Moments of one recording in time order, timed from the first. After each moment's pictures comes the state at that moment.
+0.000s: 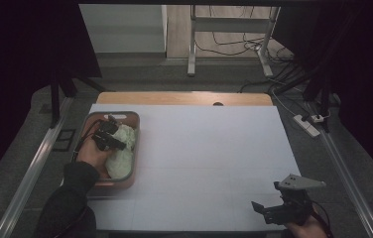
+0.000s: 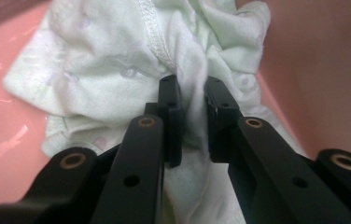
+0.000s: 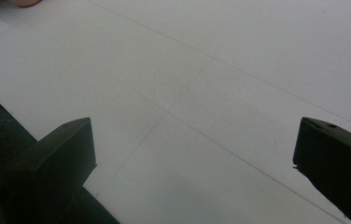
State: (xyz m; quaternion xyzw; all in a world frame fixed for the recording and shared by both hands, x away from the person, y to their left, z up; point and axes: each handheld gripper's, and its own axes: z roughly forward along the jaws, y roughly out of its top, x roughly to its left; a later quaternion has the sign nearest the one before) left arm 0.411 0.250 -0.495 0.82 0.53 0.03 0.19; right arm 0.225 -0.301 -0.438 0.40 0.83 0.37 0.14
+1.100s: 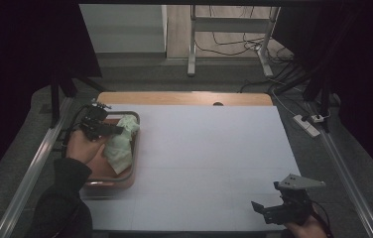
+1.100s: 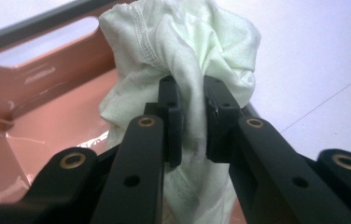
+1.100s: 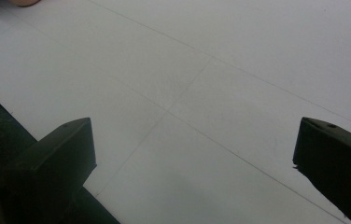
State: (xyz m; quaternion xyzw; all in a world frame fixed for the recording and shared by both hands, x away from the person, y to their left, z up) left arm 0.386 0.253 -0.415 0.81 0.50 0.08 0.29; right arm 0.225 -0.300 -0.438 0.40 0.83 0.37 0.14
